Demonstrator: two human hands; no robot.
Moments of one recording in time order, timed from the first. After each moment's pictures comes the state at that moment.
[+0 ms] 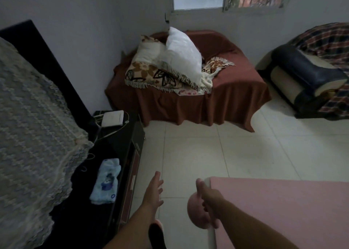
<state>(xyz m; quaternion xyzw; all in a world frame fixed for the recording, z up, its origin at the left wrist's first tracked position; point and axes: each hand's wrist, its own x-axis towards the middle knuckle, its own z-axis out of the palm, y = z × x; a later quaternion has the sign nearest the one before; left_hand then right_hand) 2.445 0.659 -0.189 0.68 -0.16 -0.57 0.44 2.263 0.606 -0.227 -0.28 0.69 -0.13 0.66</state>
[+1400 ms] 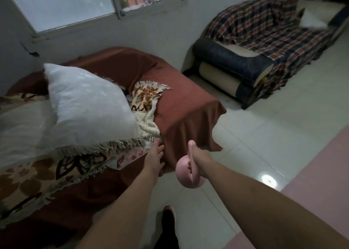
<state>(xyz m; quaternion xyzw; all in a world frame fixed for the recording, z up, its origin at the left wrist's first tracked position) 2.410 -0.136 -0.156 0.57 -0.36 -0.67 0.31 2.260 -0.116 -0.218 -0.07 0.77 -0.35 0.54</state>
